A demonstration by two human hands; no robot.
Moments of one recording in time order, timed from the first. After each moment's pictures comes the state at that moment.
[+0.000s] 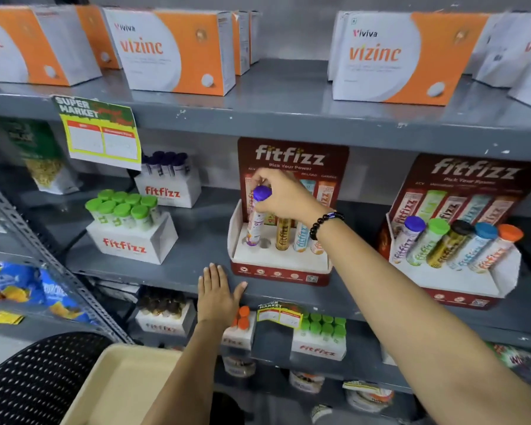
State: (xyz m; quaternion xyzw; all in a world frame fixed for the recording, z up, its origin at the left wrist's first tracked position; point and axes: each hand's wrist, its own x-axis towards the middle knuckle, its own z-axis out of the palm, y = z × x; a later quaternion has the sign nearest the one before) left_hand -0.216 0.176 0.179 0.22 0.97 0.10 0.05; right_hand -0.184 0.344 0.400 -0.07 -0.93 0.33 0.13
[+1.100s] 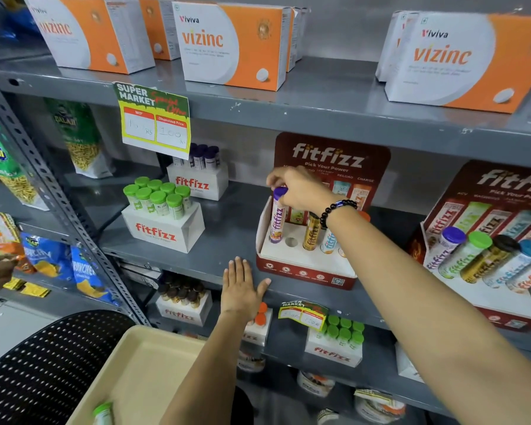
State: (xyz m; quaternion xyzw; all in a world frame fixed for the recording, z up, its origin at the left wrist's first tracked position) left_hand -0.224 0.174 0.171 0.23 0.97 0.08 0.08; right_hand -0.229 0.330 0.396 -0.06 -0.97 0.24 0.05
